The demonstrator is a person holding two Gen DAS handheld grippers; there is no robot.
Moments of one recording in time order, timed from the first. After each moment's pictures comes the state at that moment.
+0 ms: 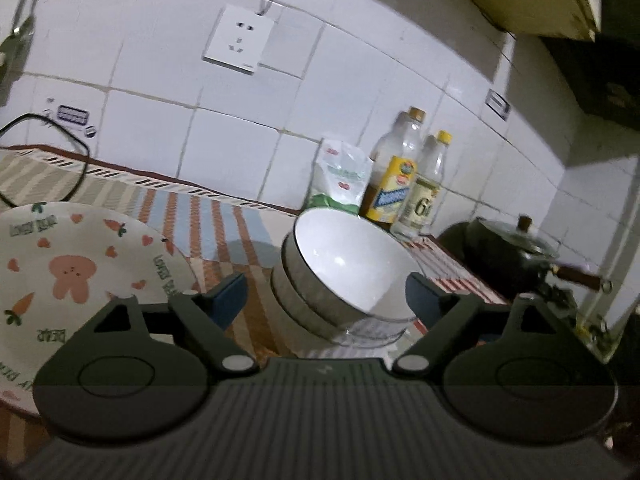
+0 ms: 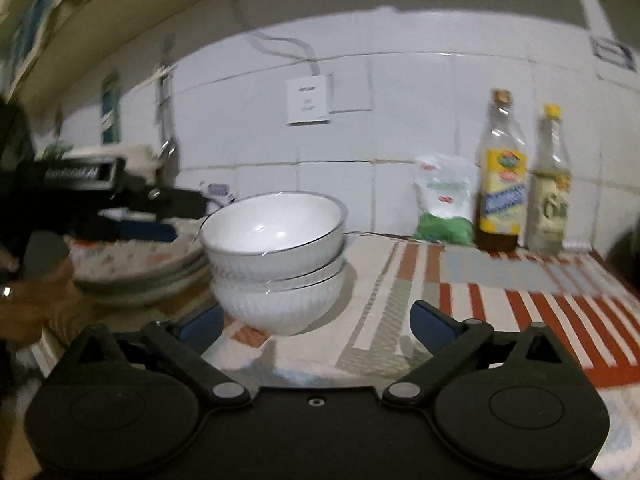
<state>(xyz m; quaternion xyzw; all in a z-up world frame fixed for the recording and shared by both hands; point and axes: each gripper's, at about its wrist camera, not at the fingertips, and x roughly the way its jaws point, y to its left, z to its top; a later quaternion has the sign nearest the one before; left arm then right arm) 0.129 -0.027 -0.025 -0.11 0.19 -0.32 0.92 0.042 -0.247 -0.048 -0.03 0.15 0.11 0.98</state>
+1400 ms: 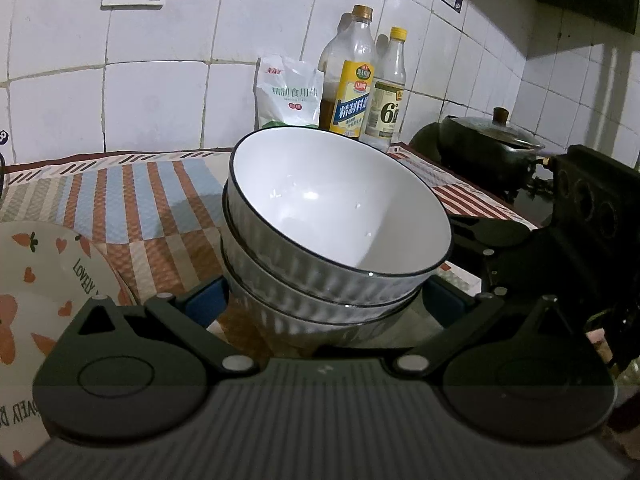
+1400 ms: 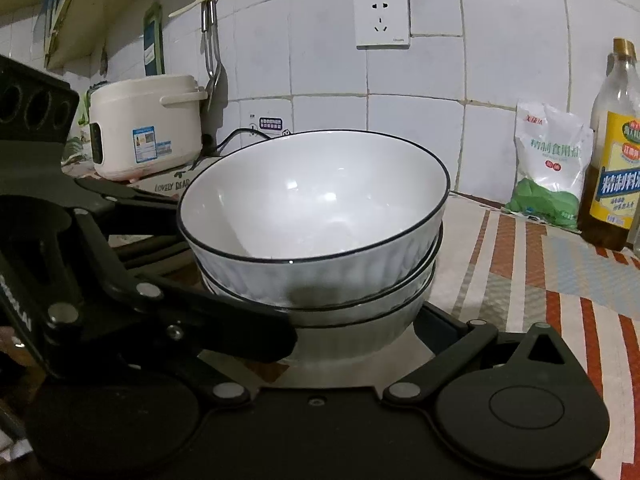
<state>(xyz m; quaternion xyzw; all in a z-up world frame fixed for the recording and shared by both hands) 0.178 -0.074 -0.047 0.01 0.26 -0.40 0.88 0.141 -0.228 -0.056 -0.04 0.24 0.21 0.95</state>
